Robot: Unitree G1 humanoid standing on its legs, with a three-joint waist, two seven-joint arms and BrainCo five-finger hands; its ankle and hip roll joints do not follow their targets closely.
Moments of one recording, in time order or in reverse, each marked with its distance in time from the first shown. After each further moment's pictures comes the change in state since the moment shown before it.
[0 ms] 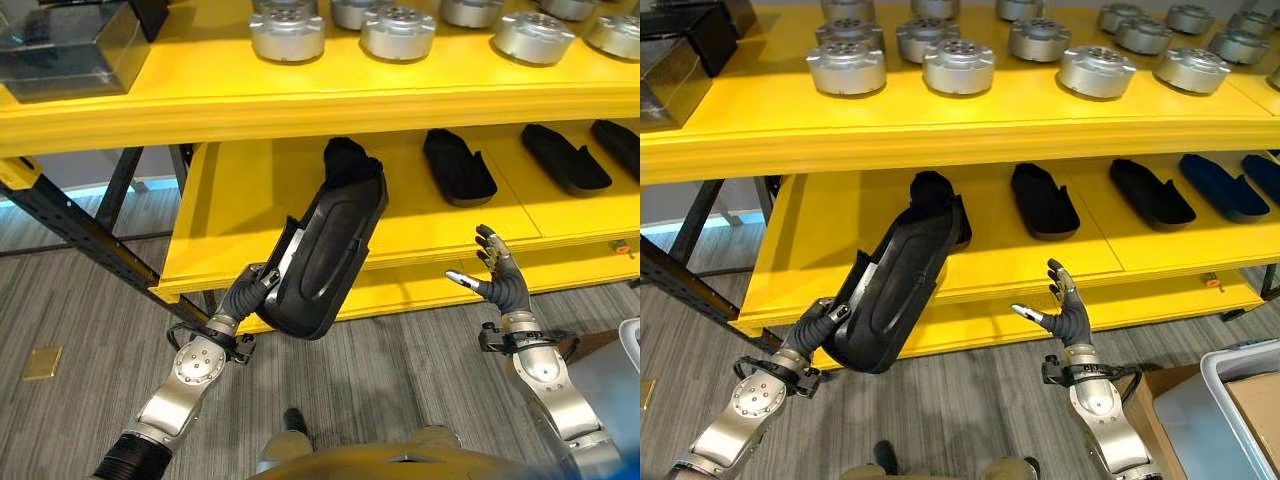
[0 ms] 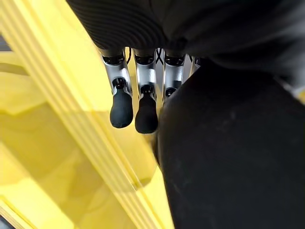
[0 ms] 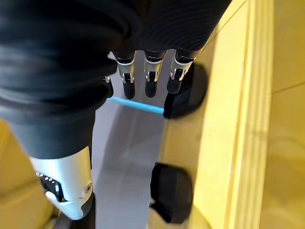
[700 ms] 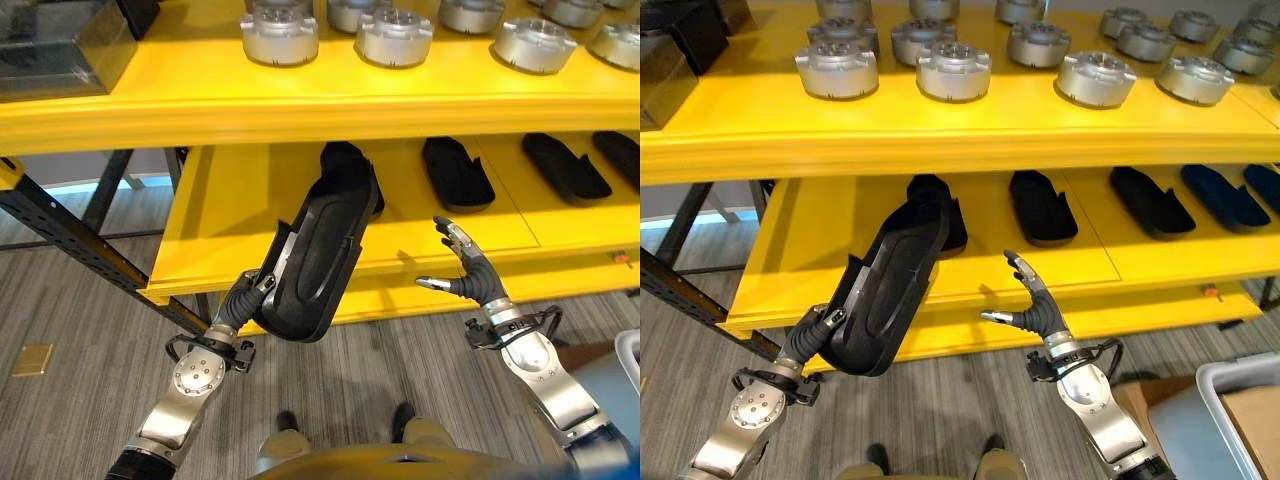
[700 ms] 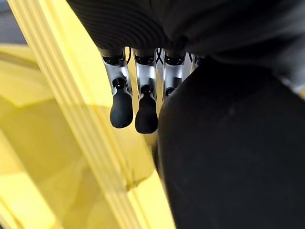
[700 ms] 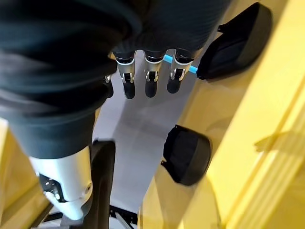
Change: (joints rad) left arm 0.068 -0.078 0.018 -0.039 -0.003 0.022 0.053; right arm -0.075 -0.092 0.090 -0.039 -0.100 -0.003 0.099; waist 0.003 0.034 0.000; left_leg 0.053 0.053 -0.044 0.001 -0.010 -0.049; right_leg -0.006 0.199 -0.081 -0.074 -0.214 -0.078
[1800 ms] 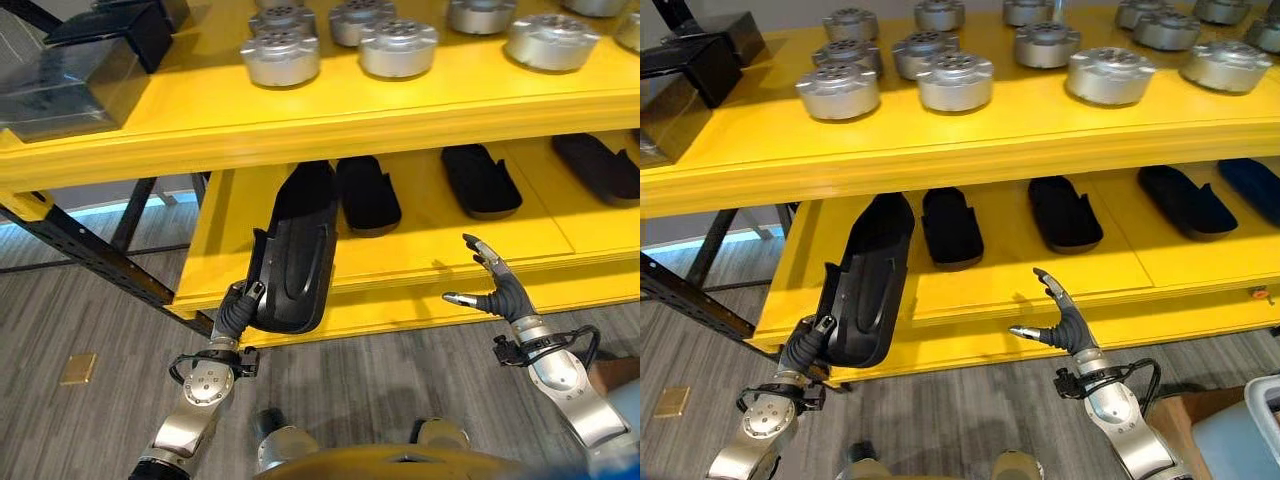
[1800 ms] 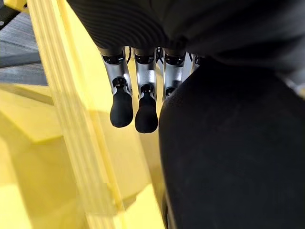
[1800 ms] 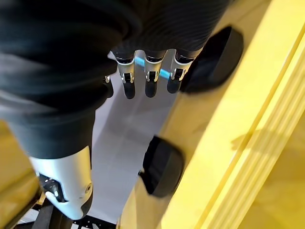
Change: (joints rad) left arm -0.012 -0.080 0.008 0.084 -0.059 -0.003 0.142; right arm 0.106 -0.050 -0.020 0.080 -0.055 -0.059 -0.019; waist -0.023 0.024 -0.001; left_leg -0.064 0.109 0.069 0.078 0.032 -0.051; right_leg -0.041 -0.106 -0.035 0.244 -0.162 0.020
